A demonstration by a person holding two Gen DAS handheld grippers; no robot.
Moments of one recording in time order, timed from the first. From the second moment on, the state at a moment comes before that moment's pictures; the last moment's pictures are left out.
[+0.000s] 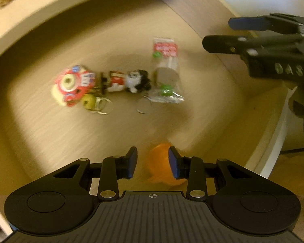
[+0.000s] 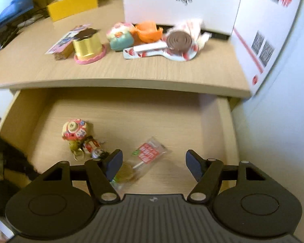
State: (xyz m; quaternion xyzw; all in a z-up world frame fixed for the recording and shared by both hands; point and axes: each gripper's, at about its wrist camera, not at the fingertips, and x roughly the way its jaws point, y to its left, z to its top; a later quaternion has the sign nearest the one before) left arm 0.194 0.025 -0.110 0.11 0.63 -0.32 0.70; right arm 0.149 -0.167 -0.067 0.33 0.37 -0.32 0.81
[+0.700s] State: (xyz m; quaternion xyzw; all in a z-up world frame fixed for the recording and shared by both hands) left arm 0.189 0.019 -0.115 0.07 0.63 -0.35 0.69; right arm 0.139 -0.157 -0.079 0.36 0.38 -0.30 0.80
